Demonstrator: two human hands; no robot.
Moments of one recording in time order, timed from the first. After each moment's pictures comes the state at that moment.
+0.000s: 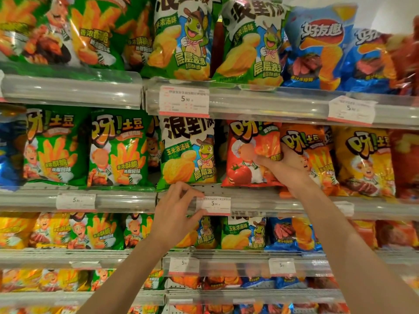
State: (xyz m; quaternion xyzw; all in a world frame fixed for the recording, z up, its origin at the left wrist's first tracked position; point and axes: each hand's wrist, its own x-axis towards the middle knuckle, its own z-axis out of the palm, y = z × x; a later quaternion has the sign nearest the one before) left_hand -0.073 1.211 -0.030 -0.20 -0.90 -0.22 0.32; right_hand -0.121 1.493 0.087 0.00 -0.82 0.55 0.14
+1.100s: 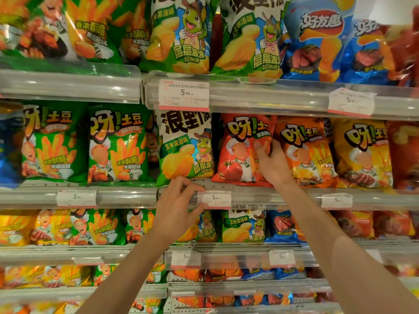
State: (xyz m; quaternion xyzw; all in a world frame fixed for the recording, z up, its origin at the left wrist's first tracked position) left_hand -0.071 1.211 -0.029 -0.21 -0.89 -0.23 0.33; right_hand -0.134 1.468 0.066 -0.02 -0.81 0.54 0.21
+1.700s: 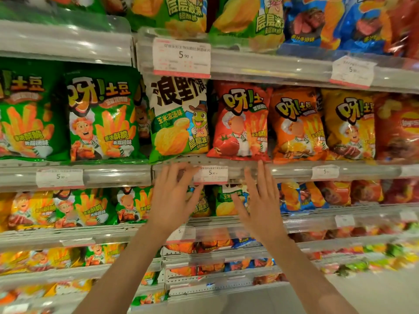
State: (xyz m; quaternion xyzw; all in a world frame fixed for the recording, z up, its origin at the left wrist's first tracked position) left_hand -0.058 1.210 -0.050 -0.23 -0.87 -0.22 0.36; right_hand -0.023 1.449 -0.068 0.07 -0.95 0.09 0.30
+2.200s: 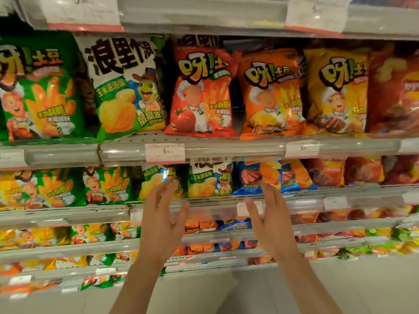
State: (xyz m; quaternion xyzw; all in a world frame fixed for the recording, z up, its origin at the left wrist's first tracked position) left_hand 0.020 1.299 -0.114 -0.07 -0.90 -0.38 0.23; right_hand 0.028 1.560 -0.118 -0.04 -0.95 0.28 0.16
